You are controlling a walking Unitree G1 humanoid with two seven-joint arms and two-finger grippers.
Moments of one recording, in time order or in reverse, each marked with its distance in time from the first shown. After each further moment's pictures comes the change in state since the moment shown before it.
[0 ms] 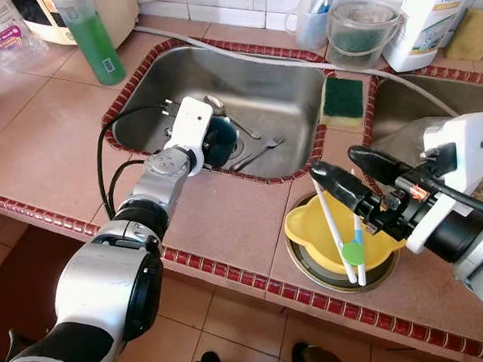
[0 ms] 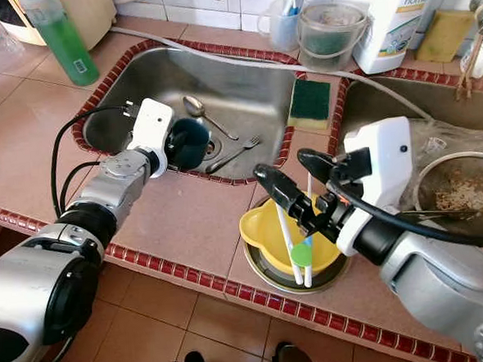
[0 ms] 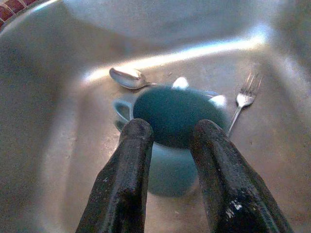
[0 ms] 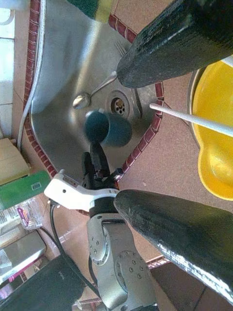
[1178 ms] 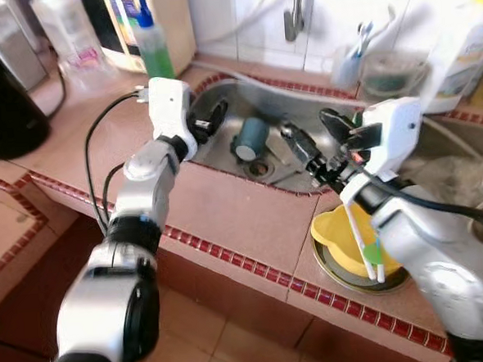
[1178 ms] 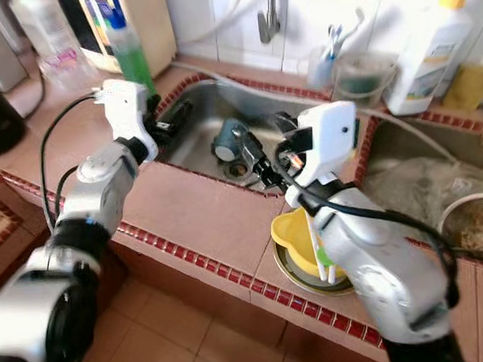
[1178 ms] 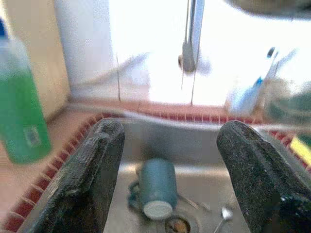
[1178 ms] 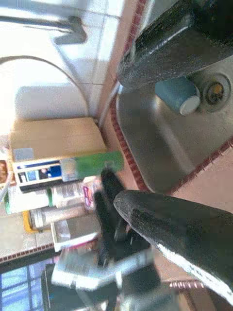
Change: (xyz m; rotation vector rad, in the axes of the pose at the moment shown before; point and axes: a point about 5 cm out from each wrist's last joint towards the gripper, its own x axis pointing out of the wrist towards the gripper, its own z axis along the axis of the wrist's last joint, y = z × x) left arm -0.021 0.012 0.025 -0.271 -0.393 -0.070; right arm 0.074 -0.016 -0.020 -0.116 -0.241 -0.094
